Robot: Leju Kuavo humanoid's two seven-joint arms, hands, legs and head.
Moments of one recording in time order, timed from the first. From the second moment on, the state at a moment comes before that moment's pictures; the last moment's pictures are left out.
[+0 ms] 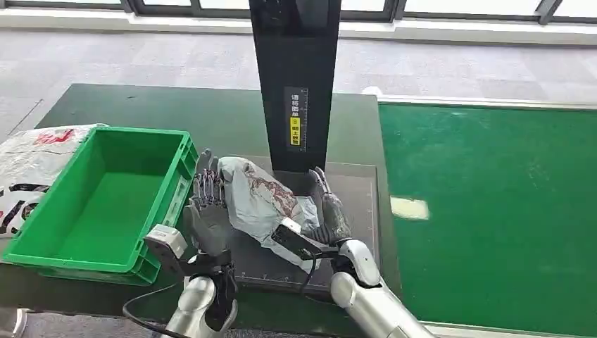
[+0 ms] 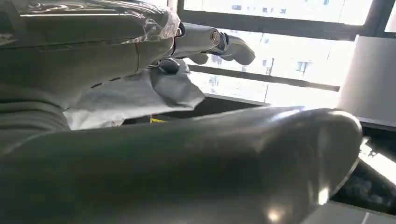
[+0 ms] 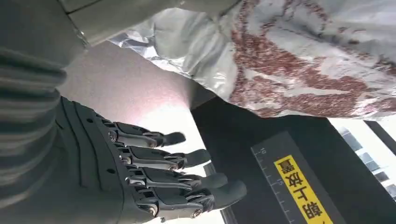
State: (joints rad) left arm -0.14 -0.29 -0.10 -1.29 0.16 0.21 -0.70; right arm -0.41 0.15 0.63 -0.88 0.83 -0.64 -0.21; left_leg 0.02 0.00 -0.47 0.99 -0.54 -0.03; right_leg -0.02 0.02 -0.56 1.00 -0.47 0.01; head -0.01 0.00
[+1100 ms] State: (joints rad) left arm -0.12 -0.25 -0.11 -1.35 -0.42 0.68 -0.63; right arm 0.28 0.27 0.24 -1.89 0.85 -0.70 -0.70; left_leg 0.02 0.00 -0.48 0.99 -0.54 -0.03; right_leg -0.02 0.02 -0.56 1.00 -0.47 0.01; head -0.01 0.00
